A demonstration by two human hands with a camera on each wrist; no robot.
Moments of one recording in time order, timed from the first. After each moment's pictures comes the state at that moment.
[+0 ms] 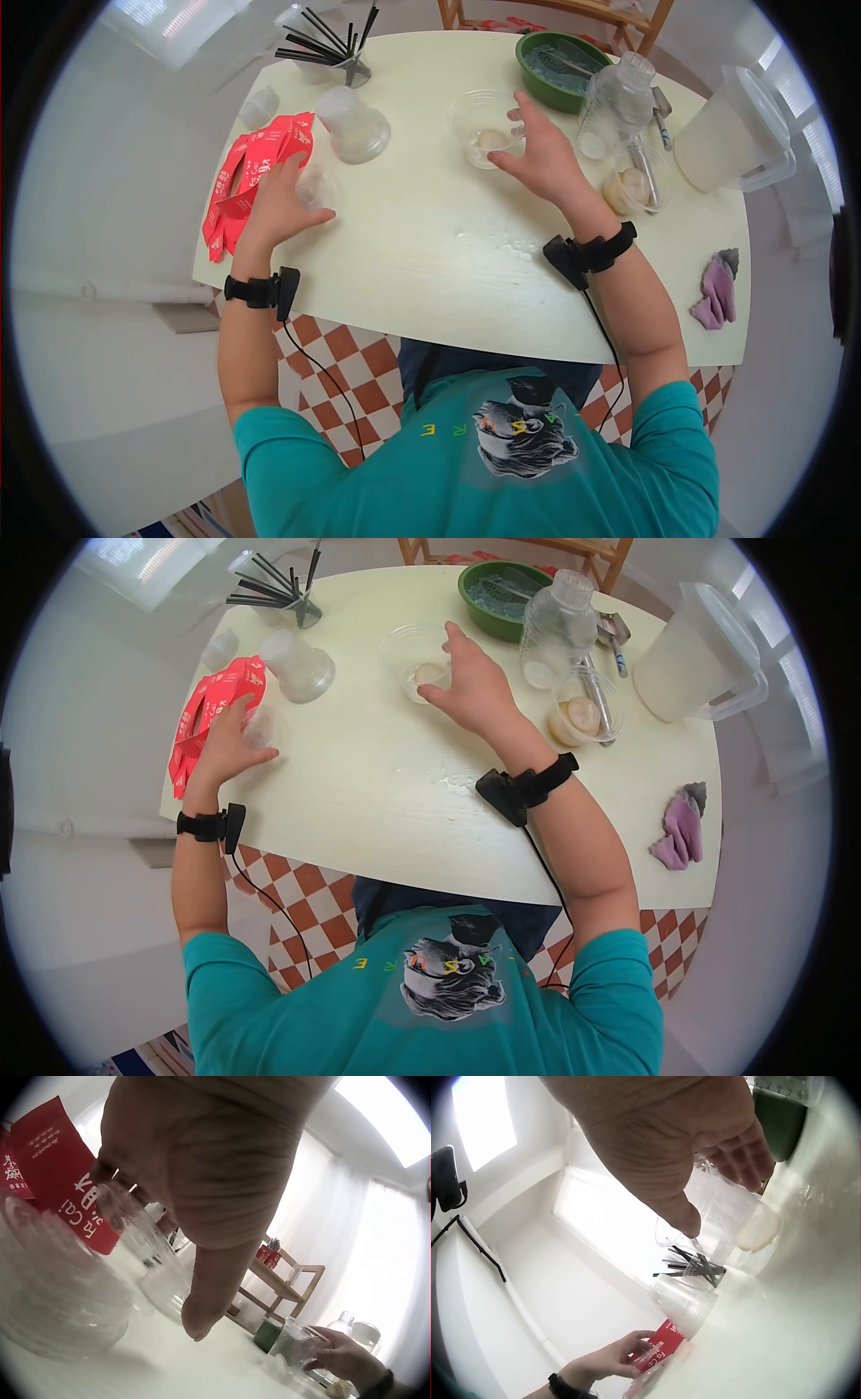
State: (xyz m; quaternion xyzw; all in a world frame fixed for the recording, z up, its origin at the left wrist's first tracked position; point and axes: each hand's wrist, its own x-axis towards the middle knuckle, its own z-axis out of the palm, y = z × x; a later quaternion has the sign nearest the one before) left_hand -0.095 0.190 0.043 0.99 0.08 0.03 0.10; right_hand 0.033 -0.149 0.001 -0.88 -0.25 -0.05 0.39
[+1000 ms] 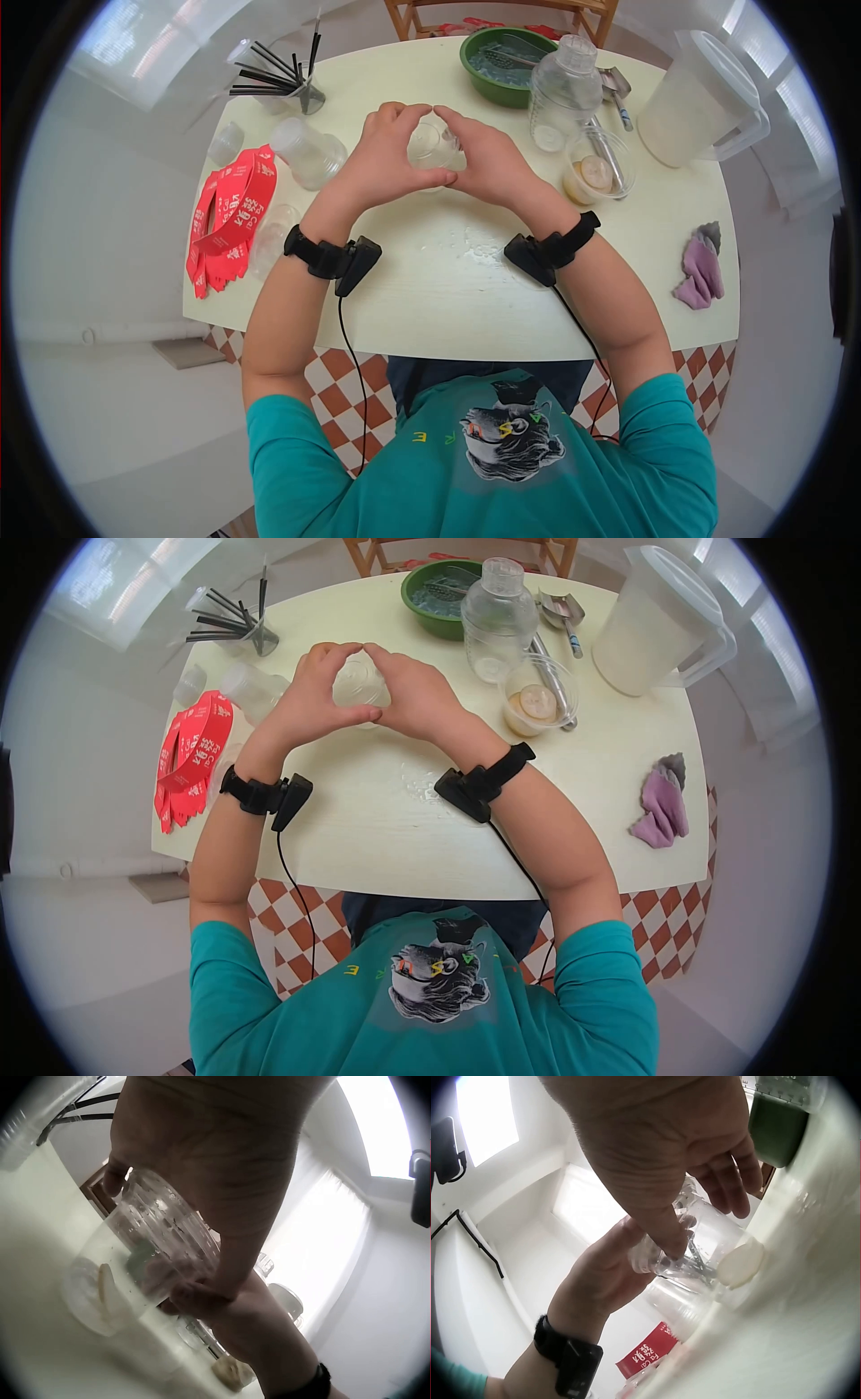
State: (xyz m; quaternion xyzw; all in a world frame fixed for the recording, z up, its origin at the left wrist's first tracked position) left_hand 0.002 0.030 0.043 0.95 -0.17 0.06 0.25; right_hand 0.034 -0.151 0.001 -0.87 -0.32 -0.03 0.37
